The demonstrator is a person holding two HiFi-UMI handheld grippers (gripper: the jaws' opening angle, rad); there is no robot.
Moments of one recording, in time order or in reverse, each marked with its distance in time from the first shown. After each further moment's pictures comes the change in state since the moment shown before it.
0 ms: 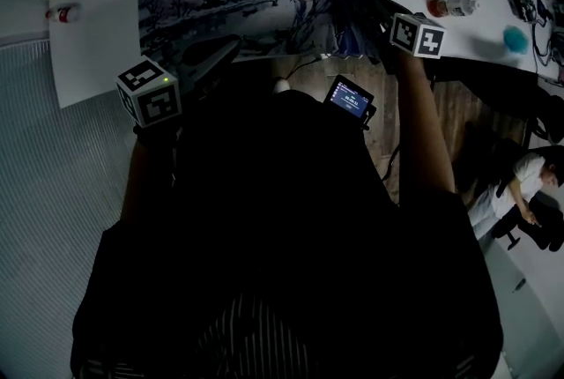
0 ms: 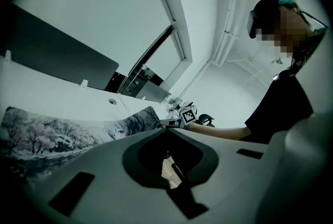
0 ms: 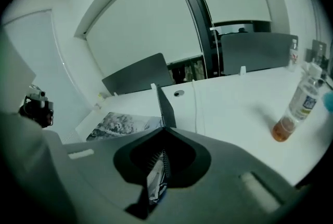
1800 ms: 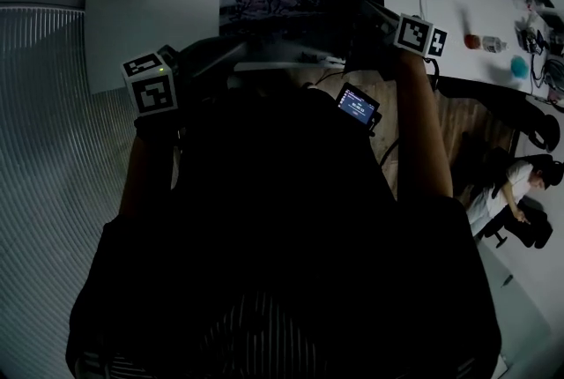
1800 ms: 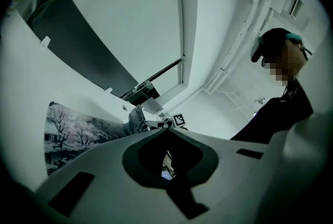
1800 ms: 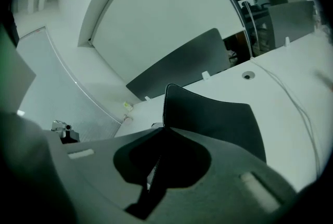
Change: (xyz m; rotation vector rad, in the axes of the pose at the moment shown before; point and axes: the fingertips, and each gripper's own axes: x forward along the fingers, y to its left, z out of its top) left arm -0.232 0.072 0.033 -0.196 -0.113 -0.156; right arm 0.085 0.285 0.046 0.180 0.030 0.241
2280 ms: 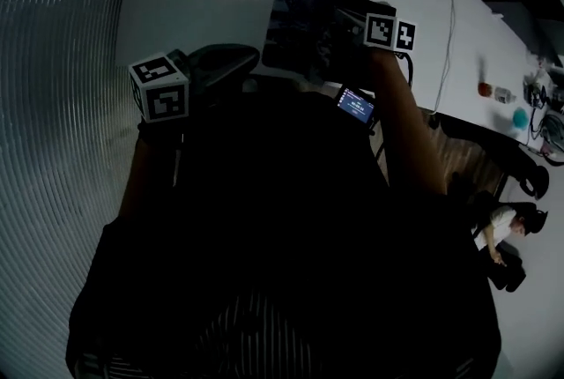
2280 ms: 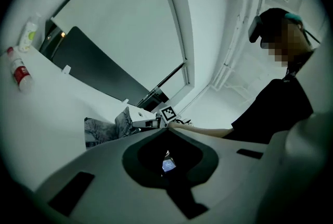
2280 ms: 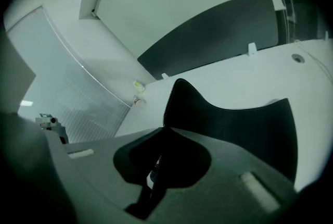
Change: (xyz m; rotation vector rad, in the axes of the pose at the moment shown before) left arm -0.105 0.011 0.007 0.076 -0.047 0.138; right arm 0.153 0.116 -0.043 -0.074 0.218 0.096
